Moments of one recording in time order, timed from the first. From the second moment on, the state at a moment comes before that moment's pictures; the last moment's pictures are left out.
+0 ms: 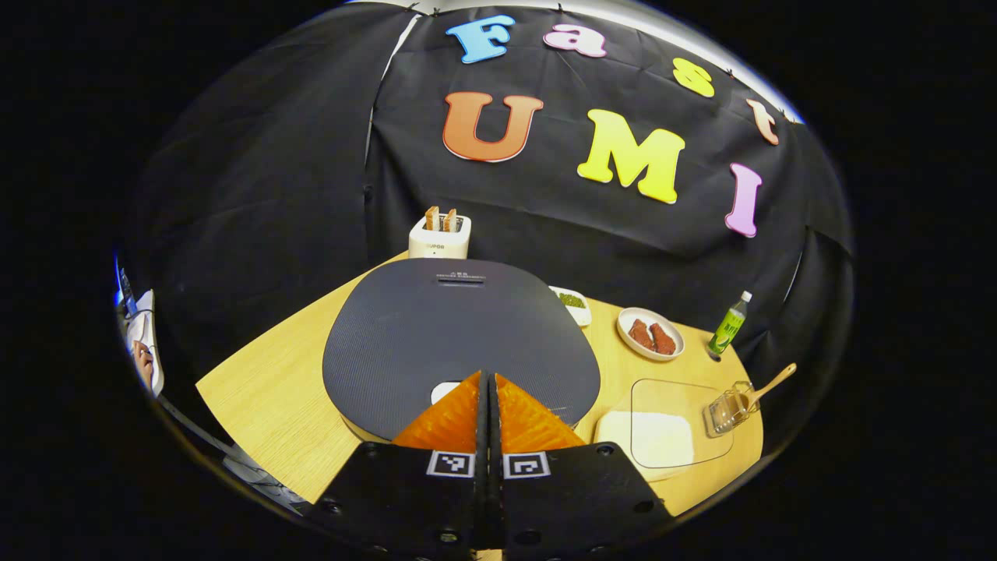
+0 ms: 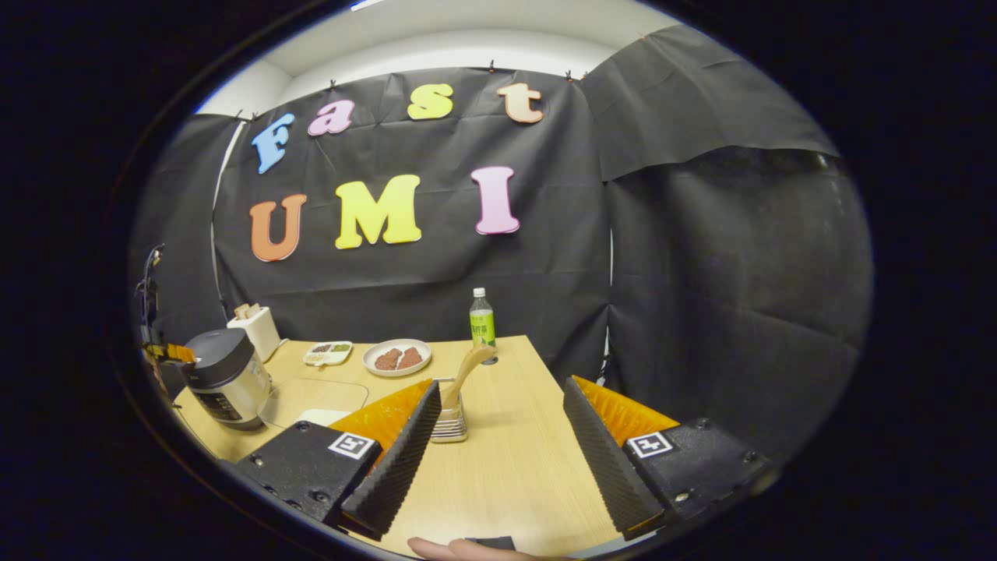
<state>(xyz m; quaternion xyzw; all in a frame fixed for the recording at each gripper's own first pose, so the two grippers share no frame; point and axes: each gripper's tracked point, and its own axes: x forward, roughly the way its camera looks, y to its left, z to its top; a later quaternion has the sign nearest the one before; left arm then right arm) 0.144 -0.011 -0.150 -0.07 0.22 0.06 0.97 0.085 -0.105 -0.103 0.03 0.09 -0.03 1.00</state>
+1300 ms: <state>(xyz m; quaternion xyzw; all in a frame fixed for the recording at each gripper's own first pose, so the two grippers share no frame) 0.030 -0.003 0.054 -0.07 -0.01 0.04 1.00 0.044 -0.061 -0.071 -0.02 0.04 0.01 1.00</state>
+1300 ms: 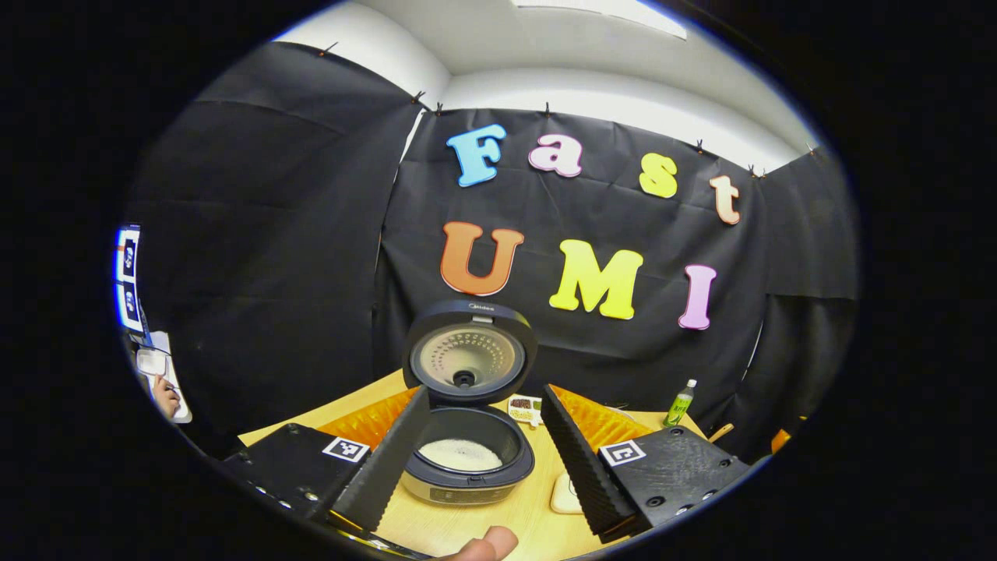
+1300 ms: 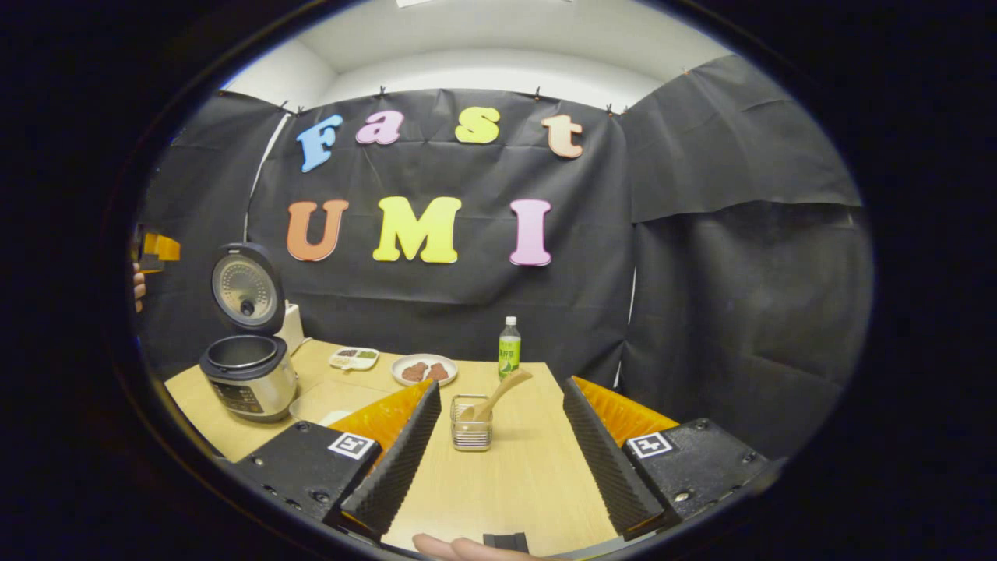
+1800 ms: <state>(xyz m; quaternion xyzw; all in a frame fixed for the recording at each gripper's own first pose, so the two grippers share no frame) -0.014 -0.032 0.077 -0.02 -0.05 0.05 1.00 0.140 -0.056 -0.119 0.03 0.07 0.03 1.00</state>
